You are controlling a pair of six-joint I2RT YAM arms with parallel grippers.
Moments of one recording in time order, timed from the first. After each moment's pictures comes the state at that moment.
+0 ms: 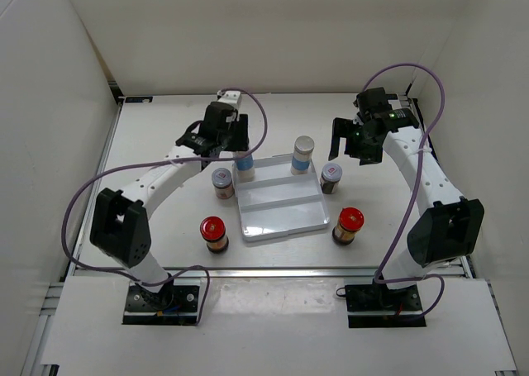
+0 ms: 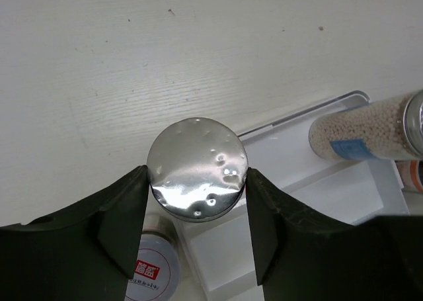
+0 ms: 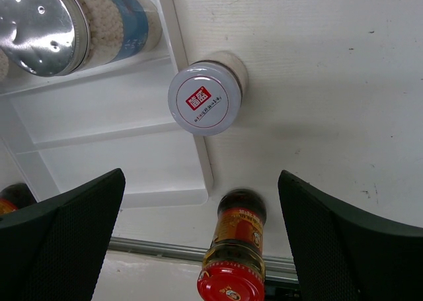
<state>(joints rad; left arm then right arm) -0.48 1.65 1.38 -0.33 -0.14 -0.28 0.25 1.57 1.53 -1.03 -0.07 0.30</state>
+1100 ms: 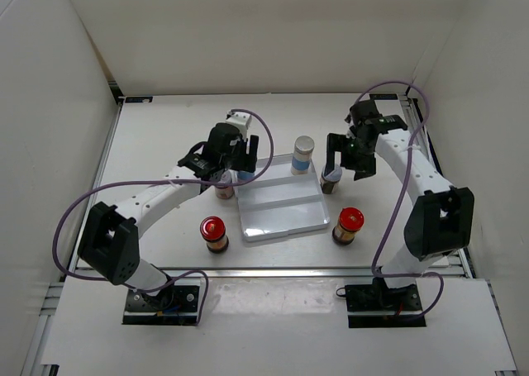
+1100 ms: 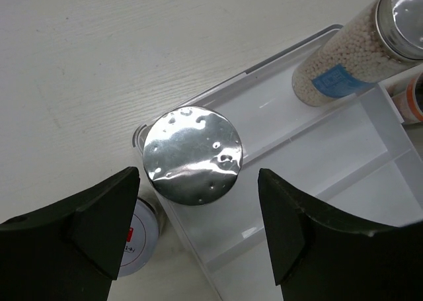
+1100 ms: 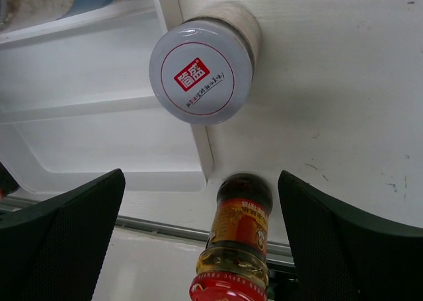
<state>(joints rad) -0.59 1.49 1.11 -0.19 -0.17 -0.20 0.25 1.61 1.43 -1.03 -0.14 0.28</state>
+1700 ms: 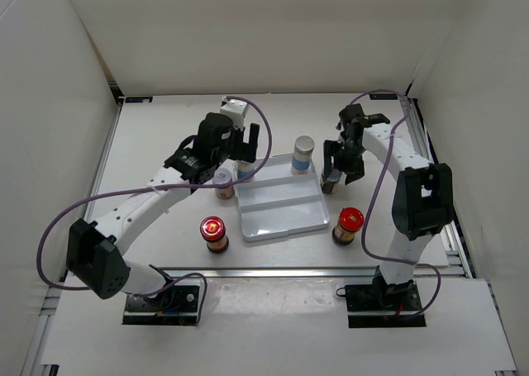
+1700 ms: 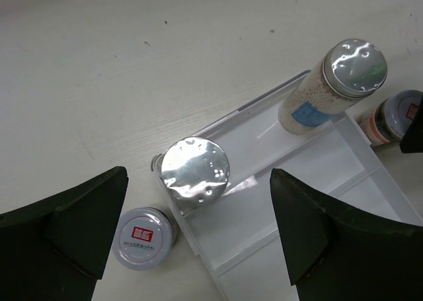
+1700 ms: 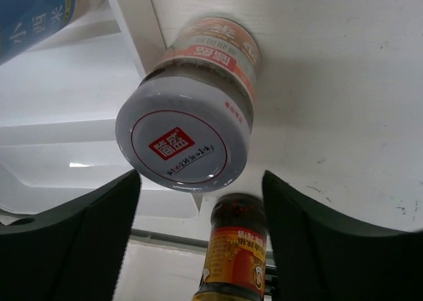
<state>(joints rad) -0.62 1.42 1.21 -0.25 -0.20 -0.14 0.26 1.80 1.46 -1.02 -0.15 0.27</state>
